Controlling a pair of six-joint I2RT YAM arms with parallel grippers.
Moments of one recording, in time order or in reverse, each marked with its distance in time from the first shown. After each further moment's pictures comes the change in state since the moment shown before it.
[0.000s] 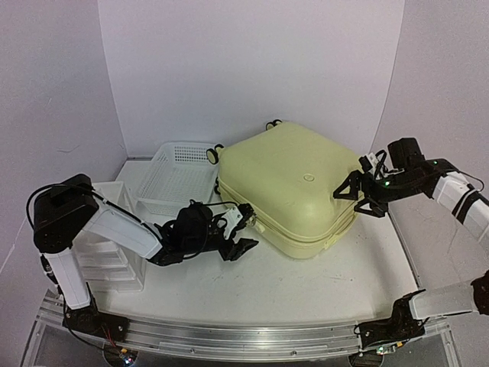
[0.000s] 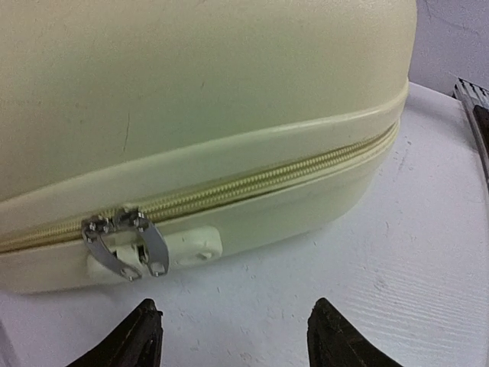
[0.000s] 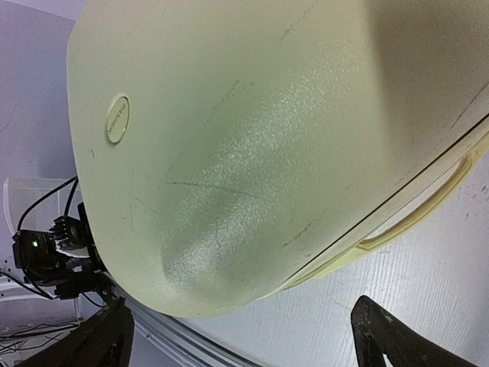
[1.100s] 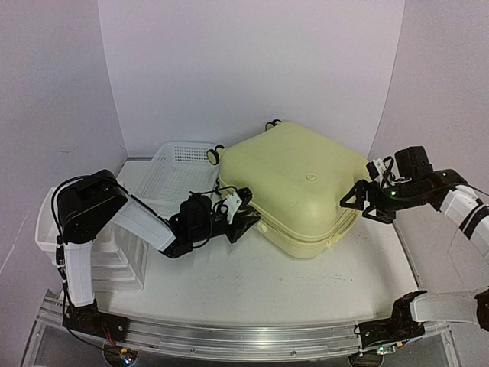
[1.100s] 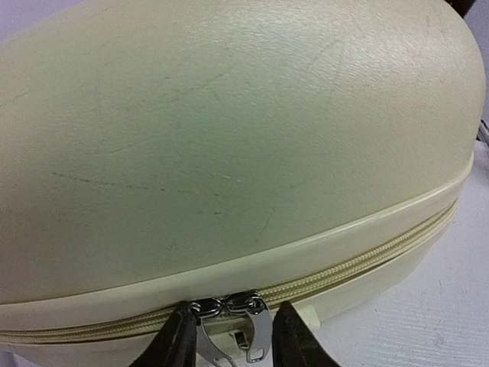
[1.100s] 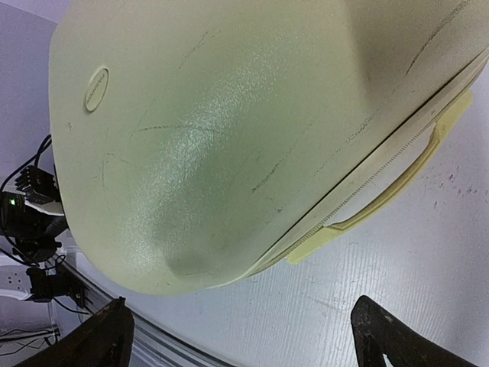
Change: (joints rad) left arm 0.096 0.209 0.106 0.323 0.087 0.071; right arm 0.000 -0.119 -0.089 -0.012 0.093 -0.035
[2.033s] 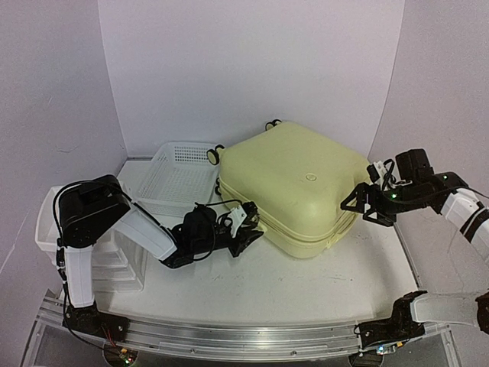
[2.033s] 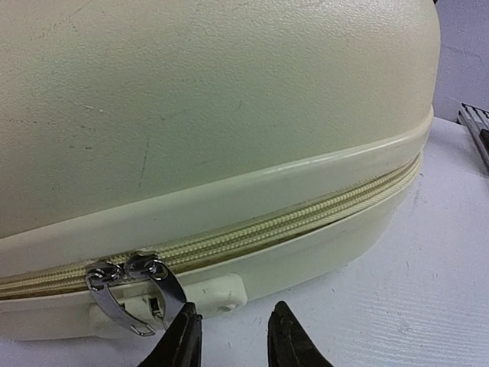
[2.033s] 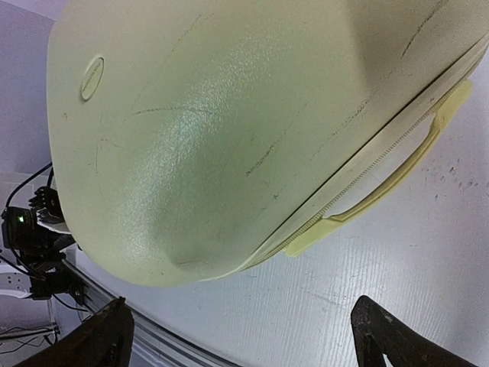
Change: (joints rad) left arm -0.072 0.000 -0.048 -0.010 -0.035 -0.039; right arm 0.000 -0.022 -0.023 -0.005 -0.003 0.001
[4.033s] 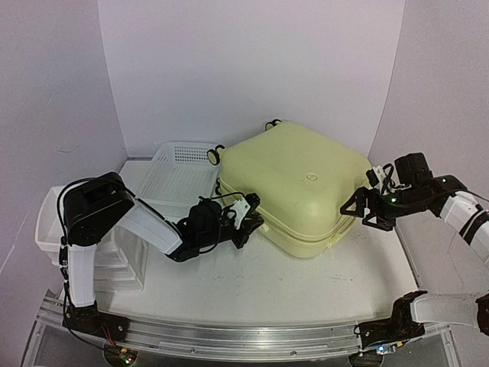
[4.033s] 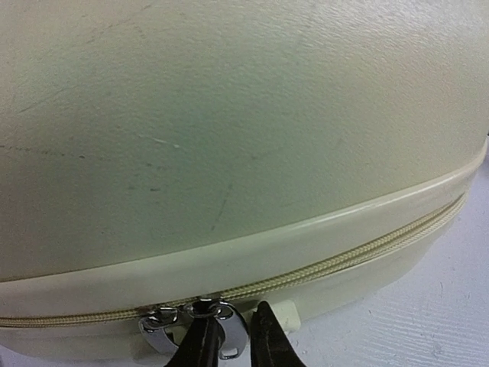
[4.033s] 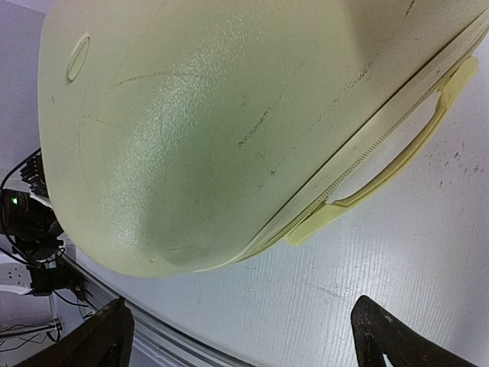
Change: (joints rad) left arm 0.019 0.038 0.090 -0.045 -0.055 0.010; right arm 0.000 -0.011 -0.033 -0.003 -0.013 0.007
